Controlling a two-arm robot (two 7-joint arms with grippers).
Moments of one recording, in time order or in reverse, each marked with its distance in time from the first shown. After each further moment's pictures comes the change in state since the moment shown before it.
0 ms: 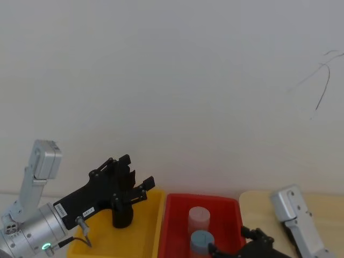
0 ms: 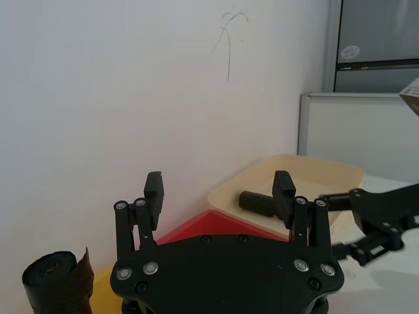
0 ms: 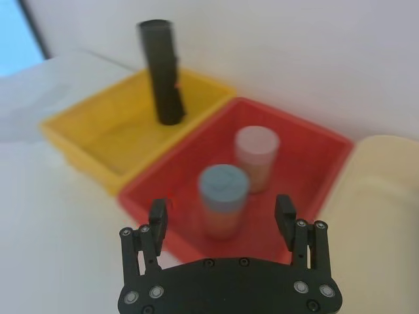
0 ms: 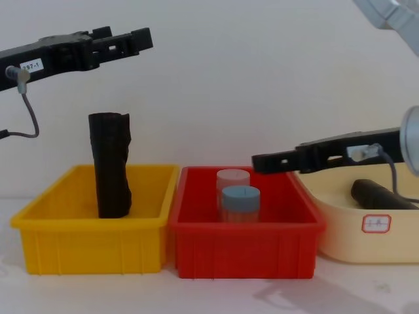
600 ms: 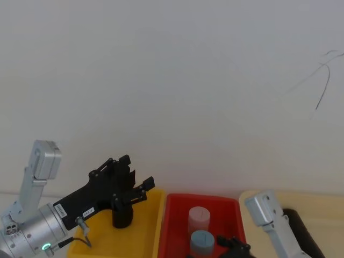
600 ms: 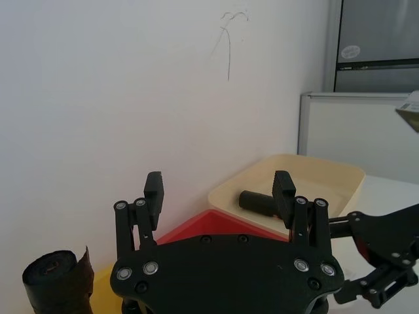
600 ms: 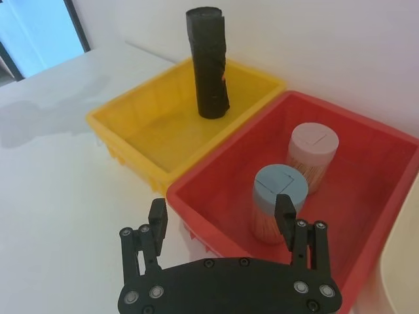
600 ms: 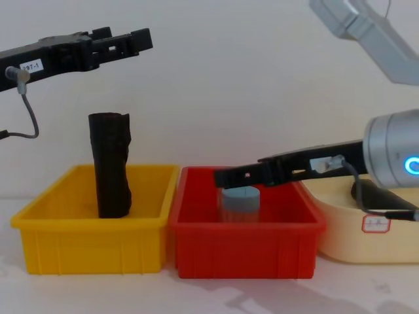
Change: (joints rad) left arm 0.001 0.001 0.000 0.000 0.000 0.000 0.001; right arm 0.023 -0.022 -0.063 0.023 0.026 0.026 0.048
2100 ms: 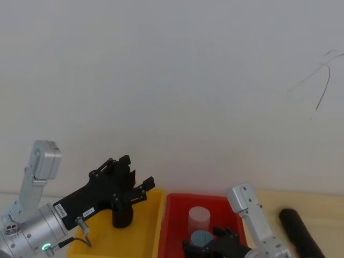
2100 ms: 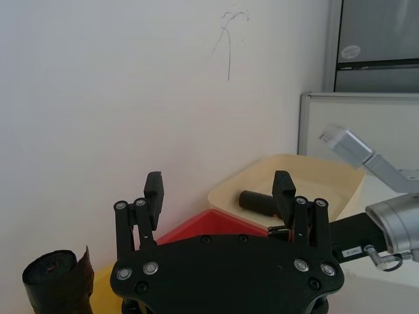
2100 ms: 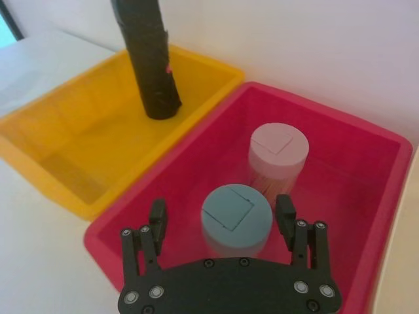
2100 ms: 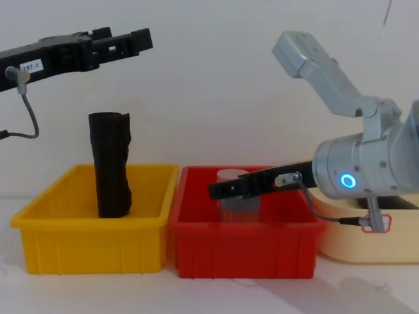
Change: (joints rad) left arm 0.000 0.000 0.000 0.000 0.000 0.000 0.000; right arm 0.158 -0.117 -0.045 0.314 -0.047 -0.080 -0.101
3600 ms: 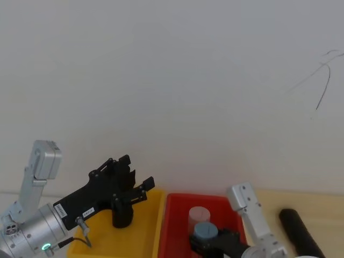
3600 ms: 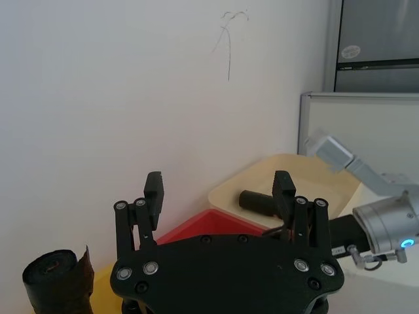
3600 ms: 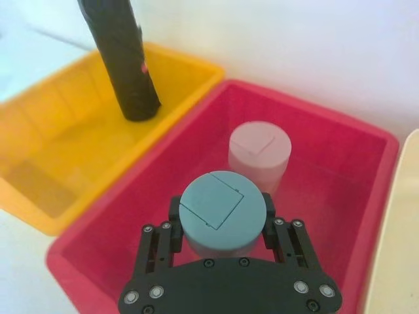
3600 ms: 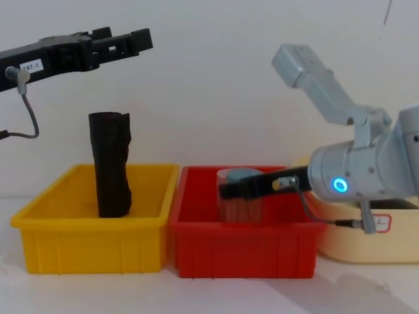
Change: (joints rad) left arm 0.000 0.000 0.000 0.000 0.000 0.000 0.000; right arm 0.030 -0.047 0.027 0.095 -0.040 -0.032 -0.020
